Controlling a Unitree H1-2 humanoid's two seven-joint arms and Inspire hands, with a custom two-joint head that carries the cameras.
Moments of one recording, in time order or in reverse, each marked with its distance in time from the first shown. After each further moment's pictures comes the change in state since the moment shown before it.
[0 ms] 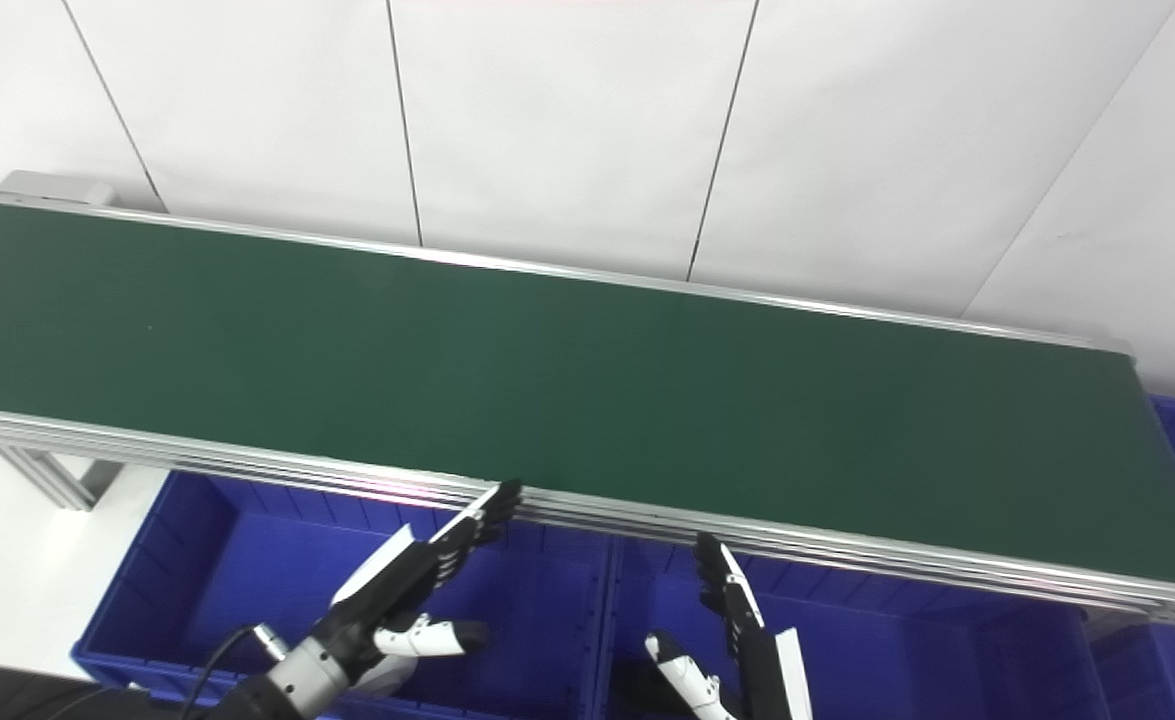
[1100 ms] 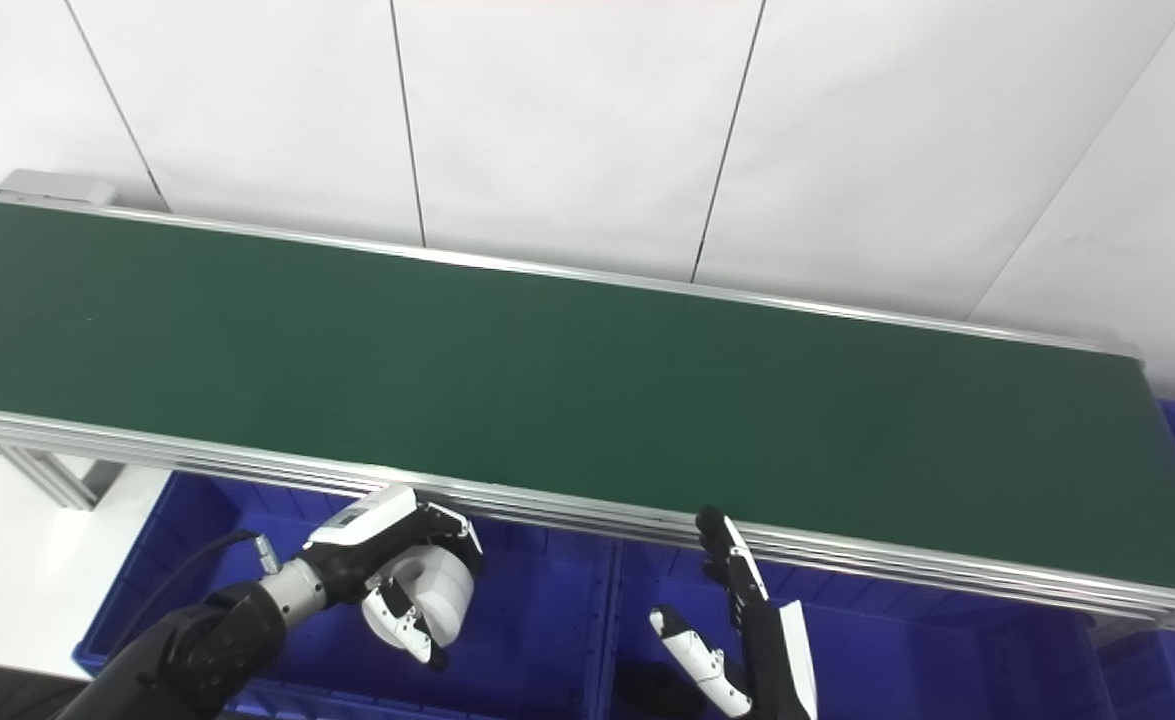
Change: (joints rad) left arm -0.253 0.152 -0.121 0.192 0.505 0.072 0.091; right arm -0.047 -0.007 -0.003 0.016 0.009 0.000 0.001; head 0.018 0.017
